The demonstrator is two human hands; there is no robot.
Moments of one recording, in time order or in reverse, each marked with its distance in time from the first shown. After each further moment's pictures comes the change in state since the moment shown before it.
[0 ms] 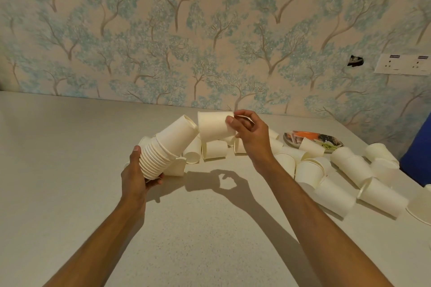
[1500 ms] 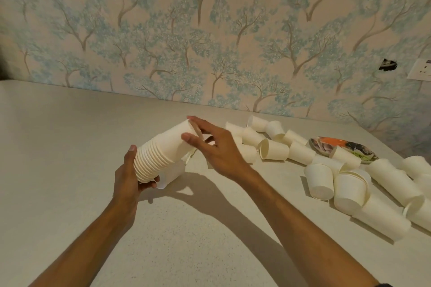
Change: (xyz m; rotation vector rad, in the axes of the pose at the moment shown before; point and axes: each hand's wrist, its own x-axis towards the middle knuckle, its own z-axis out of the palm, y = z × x) left_hand 0.063 0.008 -0.074 0.032 -0.050 0.038; right_hand 0.003 0.041 0.135 -0.409 -0.371 -0.107
